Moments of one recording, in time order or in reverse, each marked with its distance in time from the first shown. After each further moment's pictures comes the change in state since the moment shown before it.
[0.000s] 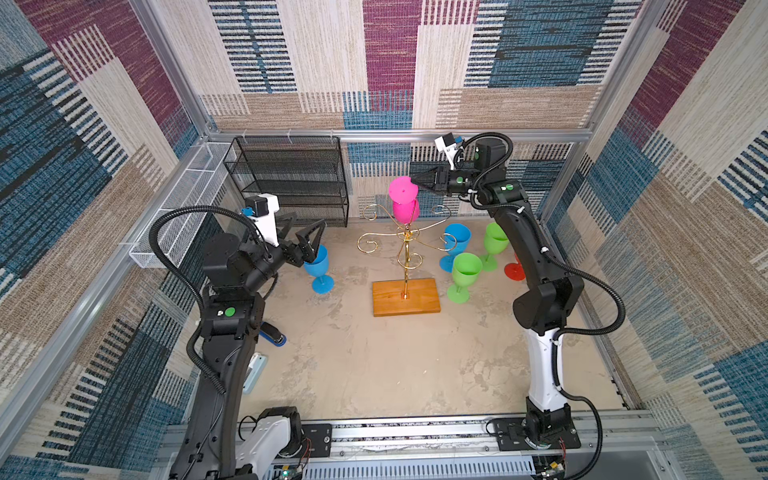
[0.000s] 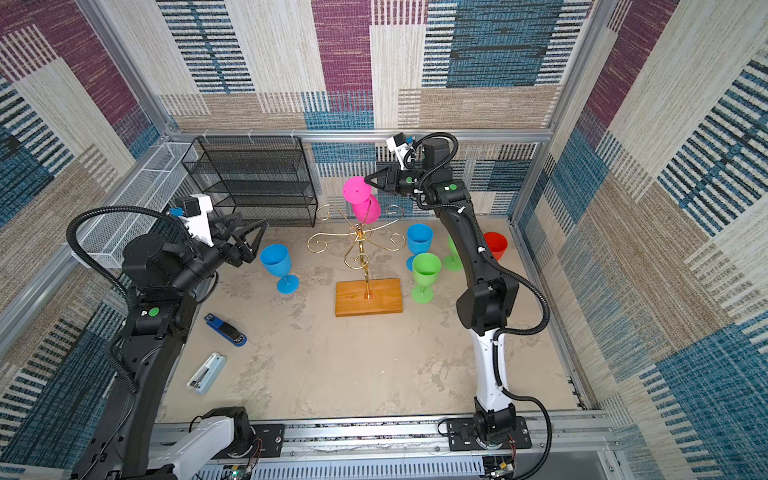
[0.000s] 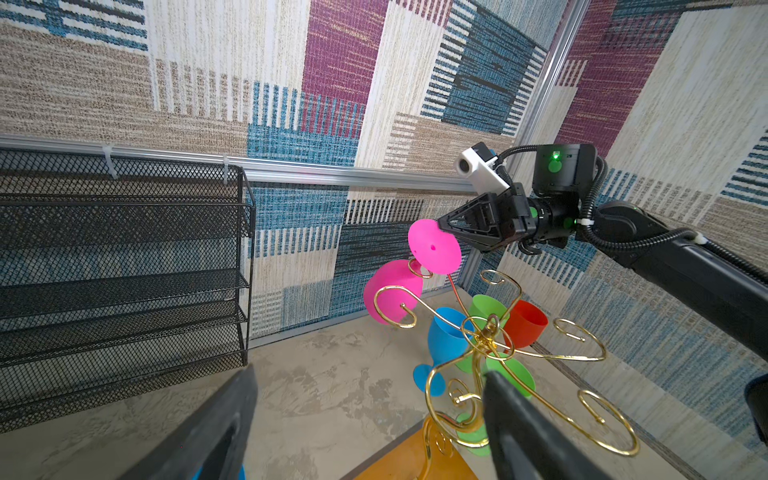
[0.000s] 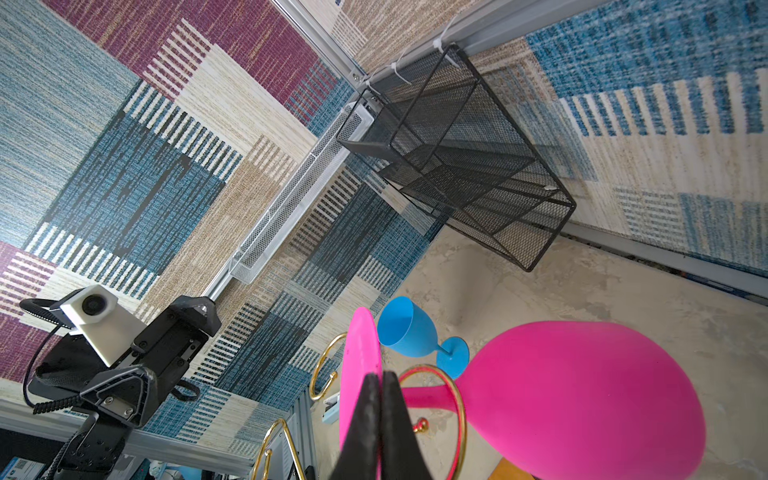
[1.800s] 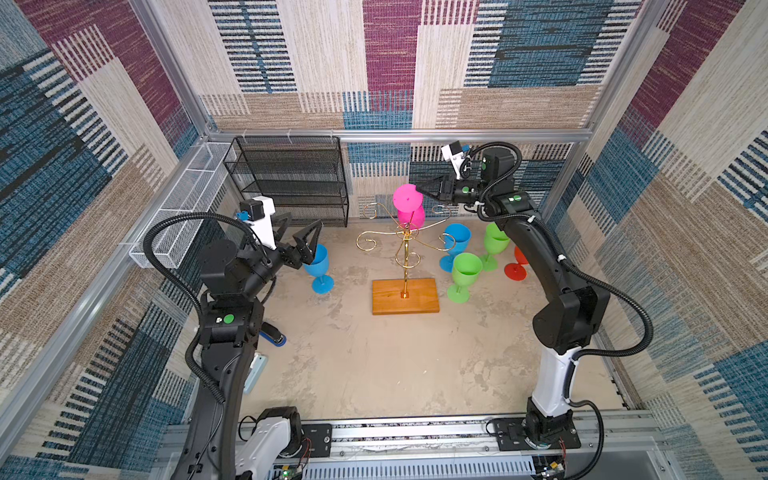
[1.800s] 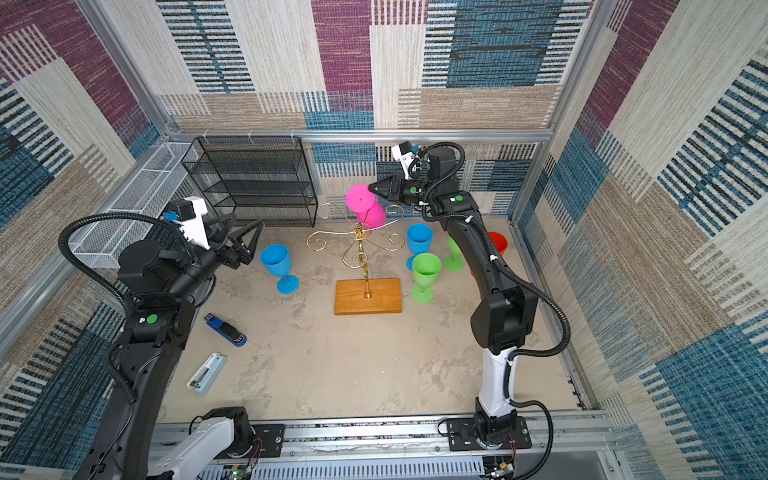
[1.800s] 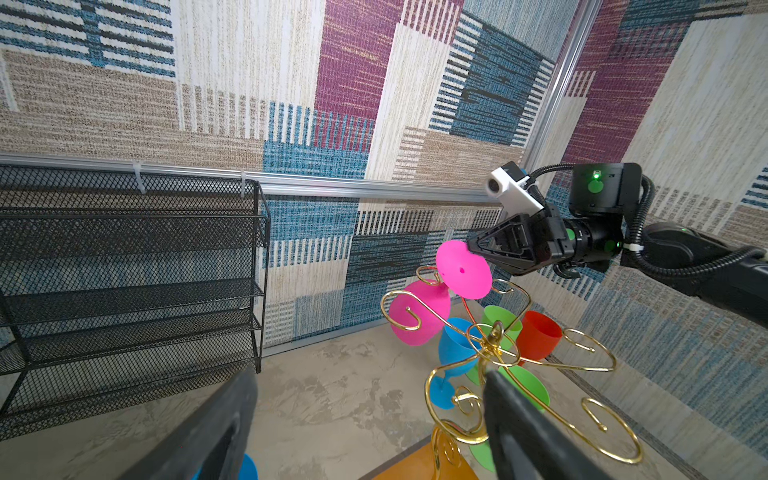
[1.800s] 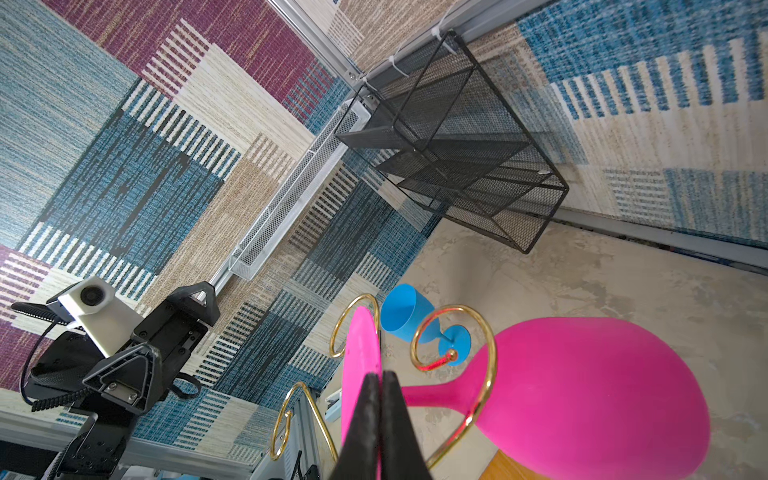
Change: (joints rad) left arm 0.000 -0.039 -0.027 0.023 -0.045 0.002; right arm 0.016 -0.244 -0.394 0.158 0.042 0.016
